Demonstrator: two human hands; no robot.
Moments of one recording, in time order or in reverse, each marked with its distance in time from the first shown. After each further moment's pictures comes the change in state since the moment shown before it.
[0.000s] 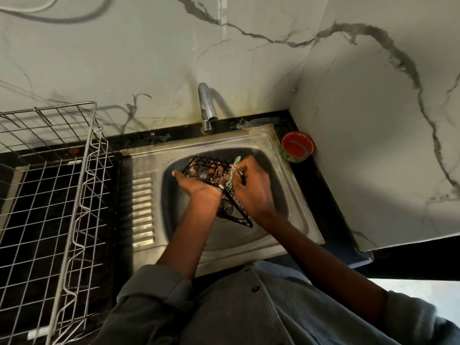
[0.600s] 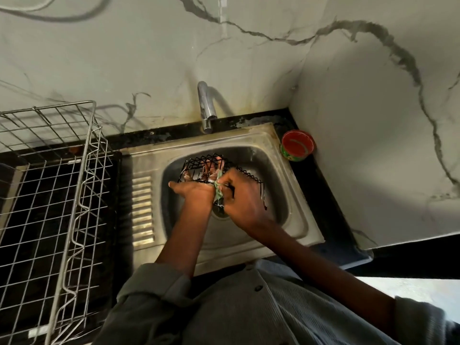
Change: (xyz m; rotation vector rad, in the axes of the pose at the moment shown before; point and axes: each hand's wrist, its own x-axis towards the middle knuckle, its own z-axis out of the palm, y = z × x) left_hand 0.006 0.010 -0.002 -0.058 0.164 0.014; right_hand -0.022 -0.009 0.012 0.014 -0.088 -0.132
